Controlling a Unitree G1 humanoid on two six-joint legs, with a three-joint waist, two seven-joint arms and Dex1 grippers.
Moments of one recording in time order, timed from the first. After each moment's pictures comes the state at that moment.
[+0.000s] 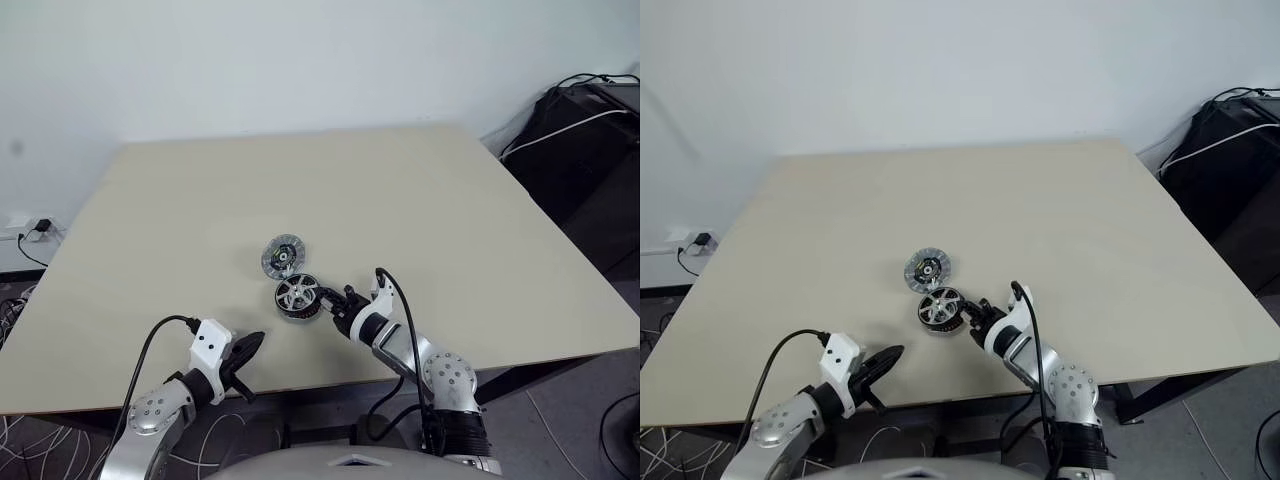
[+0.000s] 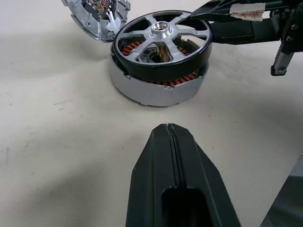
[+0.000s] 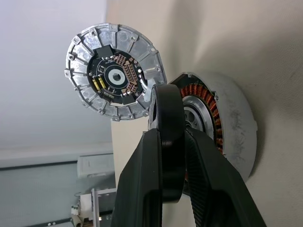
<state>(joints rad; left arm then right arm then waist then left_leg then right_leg) 0.42 0.36 -0.10 -0.27 -0.22 0.16 -0.59 -0.02 0.08 -0.10 -0.02 1.26 0.86 -0.17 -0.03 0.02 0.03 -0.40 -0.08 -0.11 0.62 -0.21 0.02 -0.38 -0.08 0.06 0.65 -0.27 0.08</state>
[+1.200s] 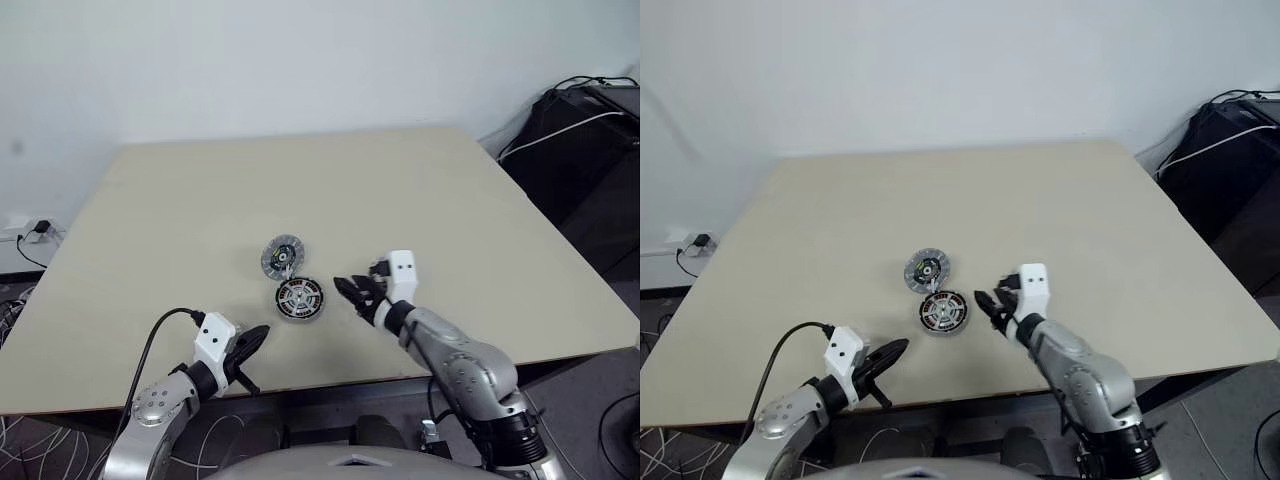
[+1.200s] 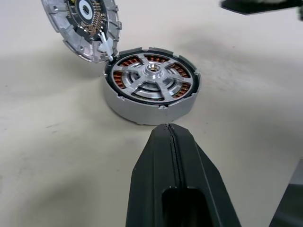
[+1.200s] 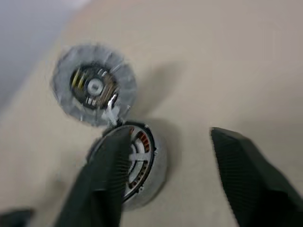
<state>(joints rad) 0.38 0.35 -0.11 -0.27 -0.22 0.16 -0.61 -0.04 -0.29 0.24 -0.33 0.66 0.69 0.03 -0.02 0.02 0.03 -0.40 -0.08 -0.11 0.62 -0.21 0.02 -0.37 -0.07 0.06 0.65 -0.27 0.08</state>
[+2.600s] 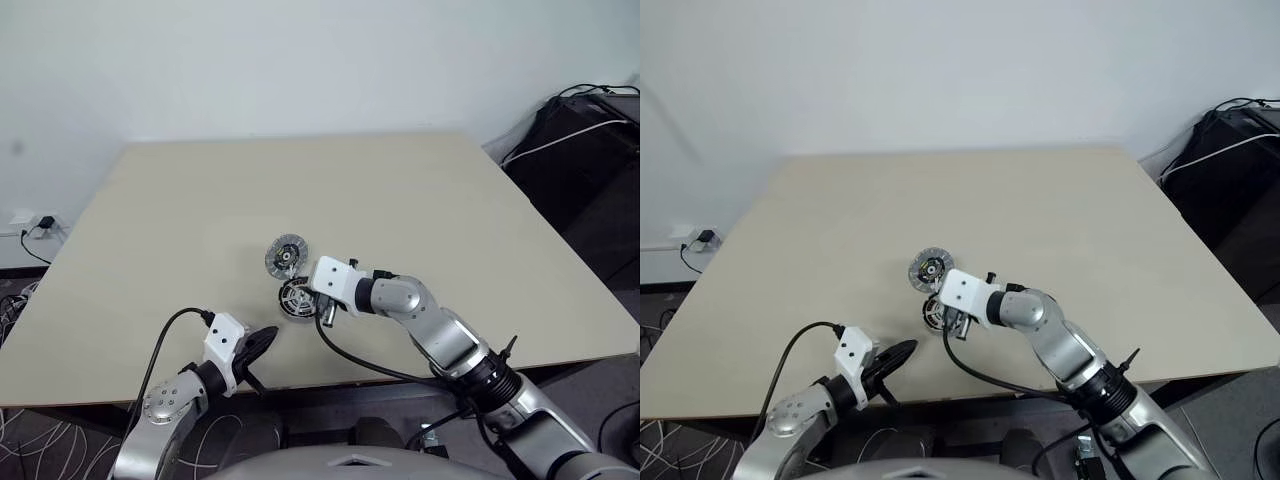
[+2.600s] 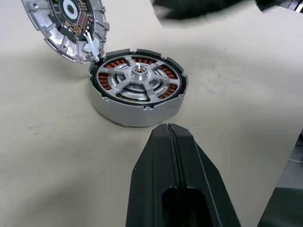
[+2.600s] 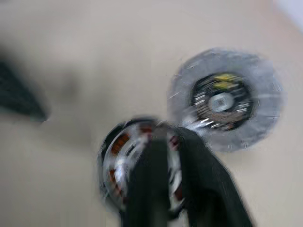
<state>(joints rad) 0.36 0.34 -0.15 -0.24 -0.21 0.15 -0.61 -0.37 -0.47 0.60 -0.18 -0.08 0.44 0.70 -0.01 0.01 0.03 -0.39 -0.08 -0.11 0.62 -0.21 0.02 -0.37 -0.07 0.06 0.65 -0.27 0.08</state>
